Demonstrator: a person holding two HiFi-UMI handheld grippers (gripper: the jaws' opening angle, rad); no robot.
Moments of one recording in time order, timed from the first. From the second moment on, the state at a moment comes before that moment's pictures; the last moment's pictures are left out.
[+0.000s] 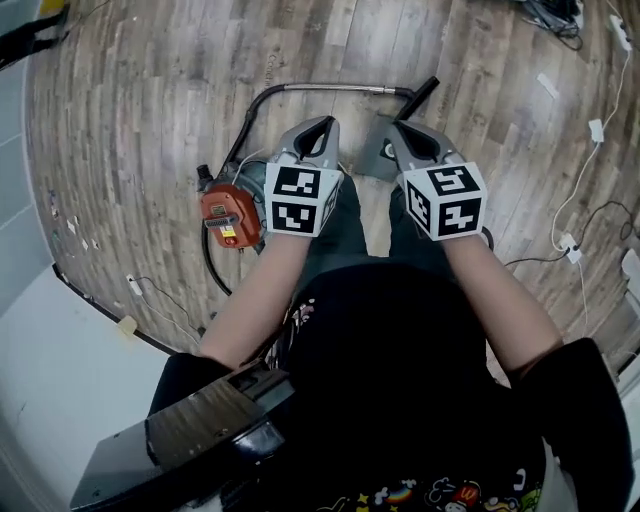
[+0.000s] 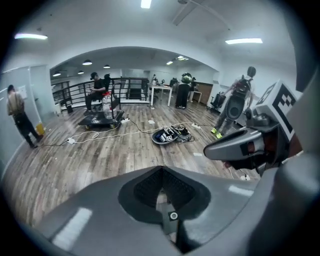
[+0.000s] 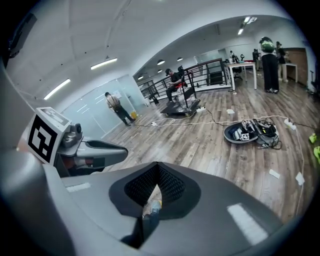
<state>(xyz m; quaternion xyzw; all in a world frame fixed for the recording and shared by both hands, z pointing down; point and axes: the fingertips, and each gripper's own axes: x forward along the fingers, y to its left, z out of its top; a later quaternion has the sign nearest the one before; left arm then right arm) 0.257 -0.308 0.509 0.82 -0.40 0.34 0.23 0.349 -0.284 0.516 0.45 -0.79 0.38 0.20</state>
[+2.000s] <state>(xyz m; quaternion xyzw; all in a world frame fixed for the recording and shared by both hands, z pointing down) 0.265 -0.374 1.314 0.78 0.12 0.62 -0.03 0.345 -0.365 1.101 0.60 -0.63 0.45 0.21</state>
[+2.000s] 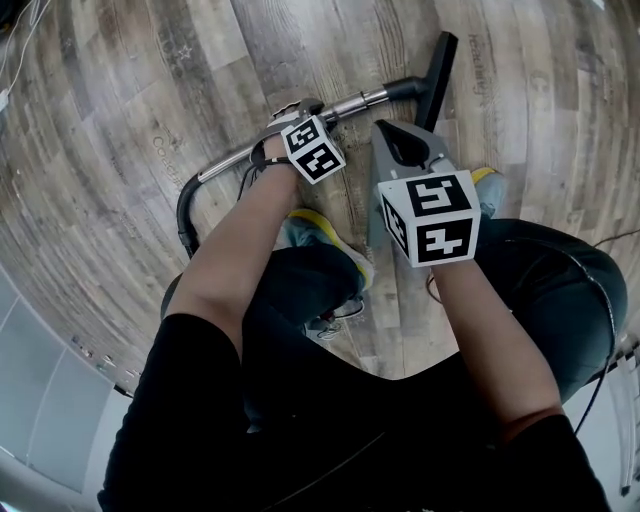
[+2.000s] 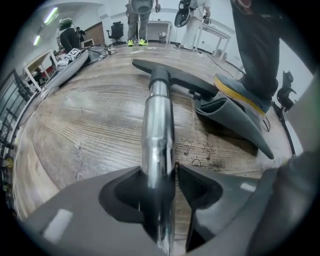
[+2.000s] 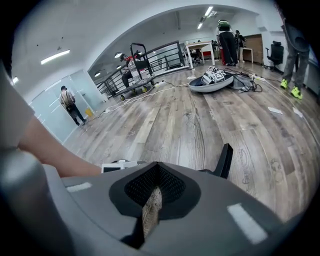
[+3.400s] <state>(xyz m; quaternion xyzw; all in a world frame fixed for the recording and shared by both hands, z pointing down) 0.303 -0.395 0.901 0.82 0.07 0.57 -0.06 0.308 -0.300 0.733 0.51 -0.71 0.45 0.18</state>
